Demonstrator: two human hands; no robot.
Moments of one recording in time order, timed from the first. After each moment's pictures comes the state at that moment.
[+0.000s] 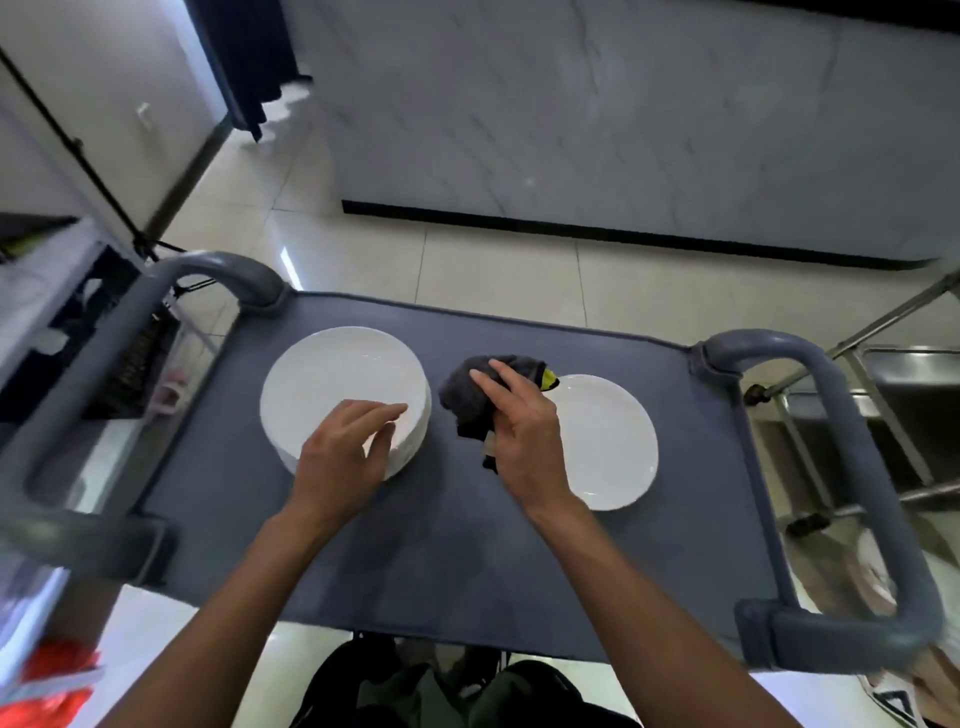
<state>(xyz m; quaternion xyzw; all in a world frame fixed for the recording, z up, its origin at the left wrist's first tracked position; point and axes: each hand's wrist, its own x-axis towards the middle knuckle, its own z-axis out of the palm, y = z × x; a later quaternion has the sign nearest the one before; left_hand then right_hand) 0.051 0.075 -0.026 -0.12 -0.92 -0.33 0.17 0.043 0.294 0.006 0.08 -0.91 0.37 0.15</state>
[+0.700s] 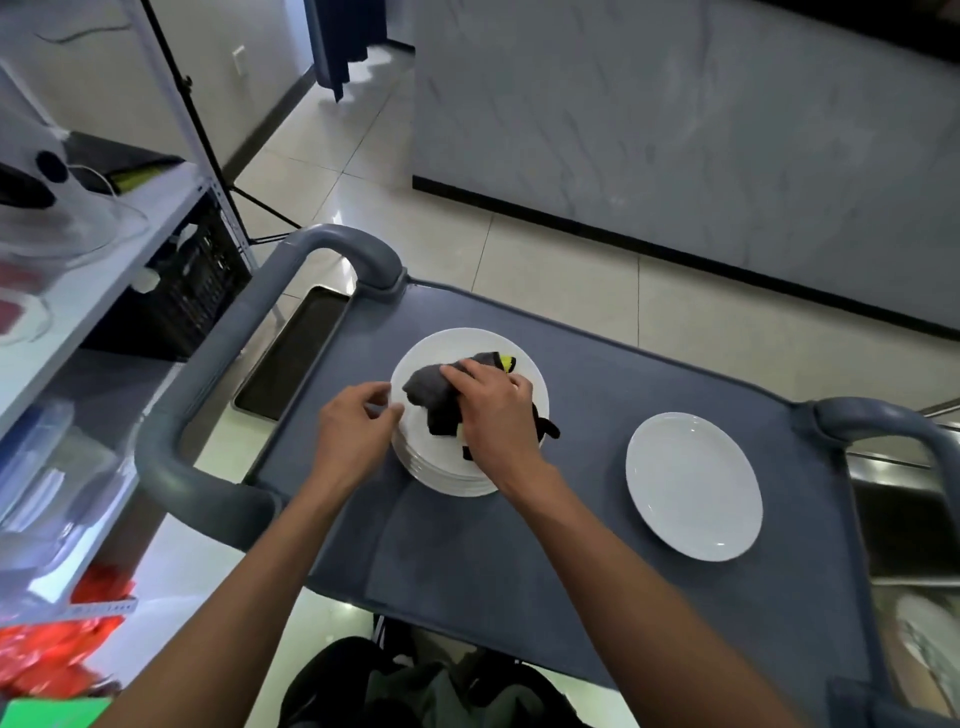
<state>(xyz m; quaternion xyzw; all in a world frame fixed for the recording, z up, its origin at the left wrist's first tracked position) 0.017 -0.058 -0.063 0.20 -0.86 -0.47 0.03 -0.019 0.121 -0.022 0.19 -0.96 0.20 0.03</state>
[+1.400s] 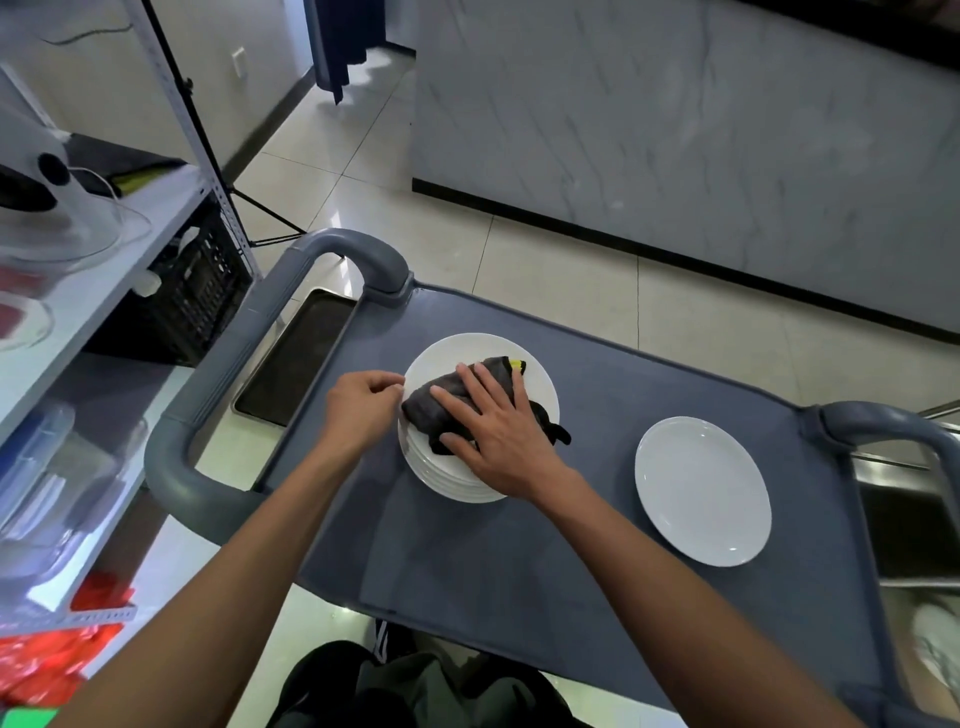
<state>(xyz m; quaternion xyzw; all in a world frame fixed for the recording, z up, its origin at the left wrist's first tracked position) -0.013 -0.068 -0.045 0.25 -0.79 -0.55 -0.02 -0.024 0.139 -0.053 0.33 -0.94 0.04 -0.03</state>
